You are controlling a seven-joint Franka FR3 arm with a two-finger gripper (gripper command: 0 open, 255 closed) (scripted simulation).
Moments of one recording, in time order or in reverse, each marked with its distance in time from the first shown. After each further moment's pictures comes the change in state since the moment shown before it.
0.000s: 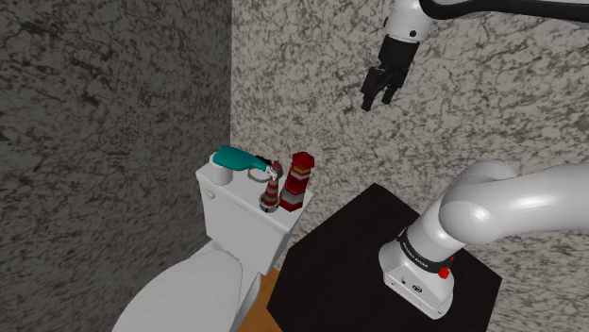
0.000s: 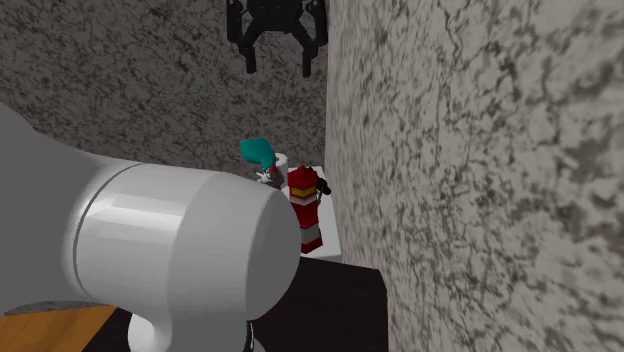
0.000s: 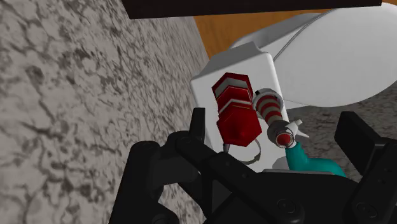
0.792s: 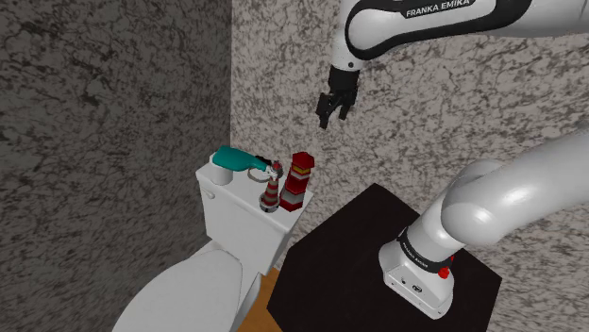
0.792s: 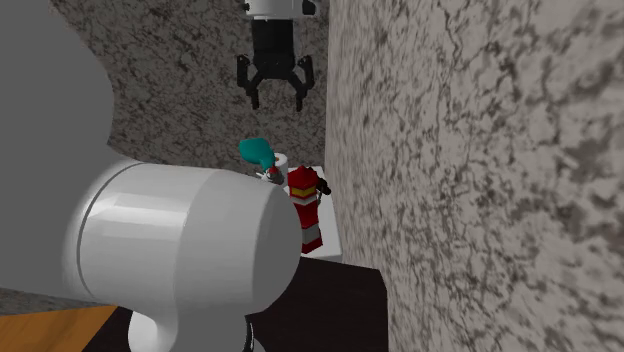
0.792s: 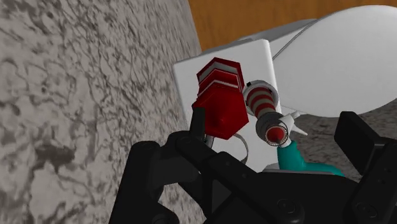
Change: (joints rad) arm 0.053 0.350 0.041 0.024 0.015 0.279 0.000
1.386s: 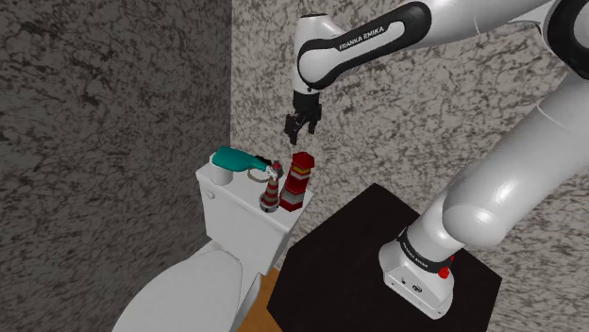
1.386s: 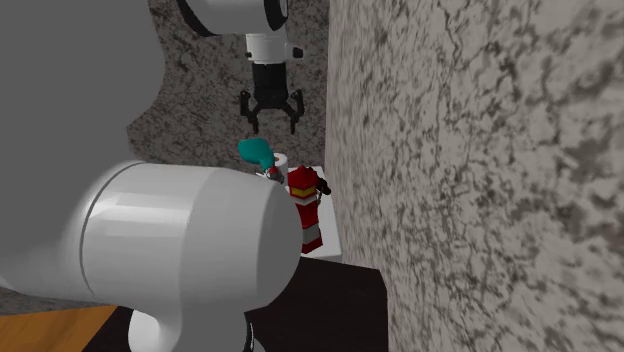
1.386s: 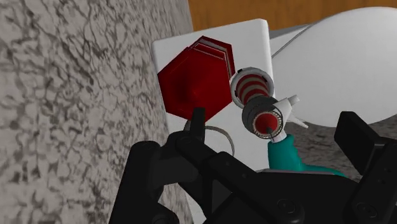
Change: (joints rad) arm 0.036 0.351 0.038 0.121 -0.008 0.188 0.004
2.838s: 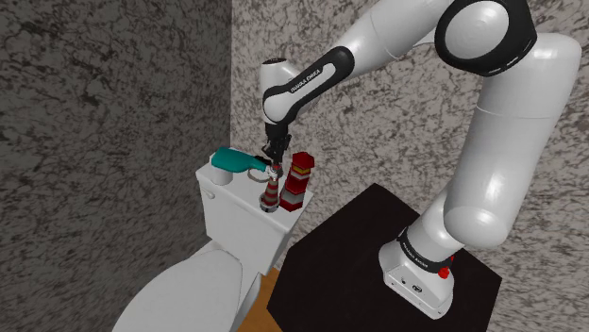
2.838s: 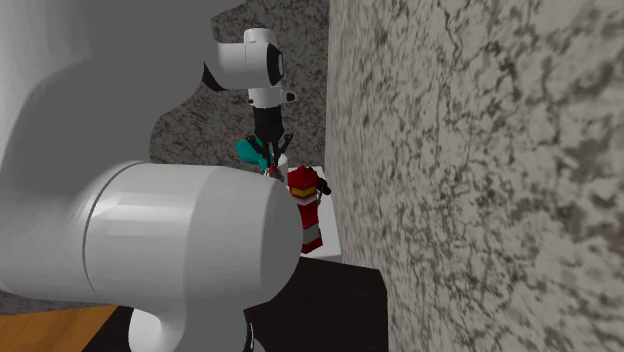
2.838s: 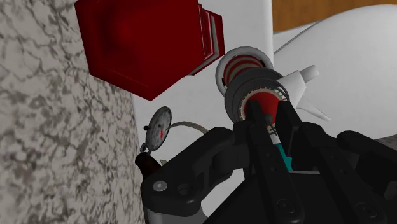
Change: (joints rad) arm 0.035 0.400 0.022 0.181 -0.038 0.179 0.019
